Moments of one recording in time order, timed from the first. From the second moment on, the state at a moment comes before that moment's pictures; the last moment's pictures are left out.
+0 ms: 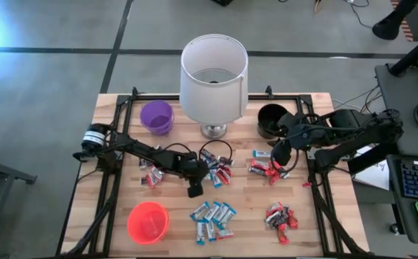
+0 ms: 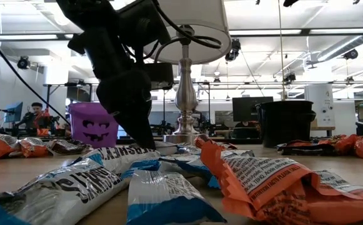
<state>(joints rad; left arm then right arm) -0.15 1.83 1.00 -0.25 -0.08 -0.33 0.23 1.19 1.51 -1.30 0.38 0.75</state>
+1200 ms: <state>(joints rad) -0.52 1.41 1.14 -0.78 0.07 -0.81 0.23 1.19 1.51 -1.31 0.38 0.72</state>
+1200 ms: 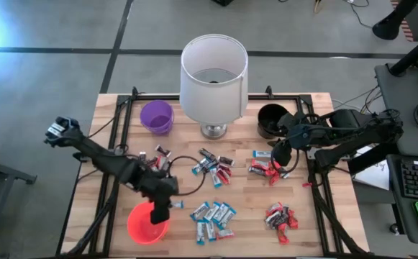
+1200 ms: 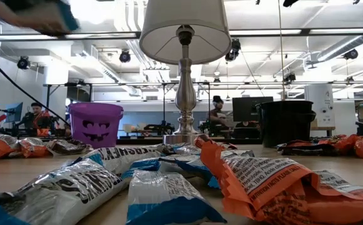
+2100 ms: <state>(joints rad) -0.84 1.37 1.14 -1.00 0.03 -1.04 0.23 1.19 1.51 -1.30 0.38 0.88</state>
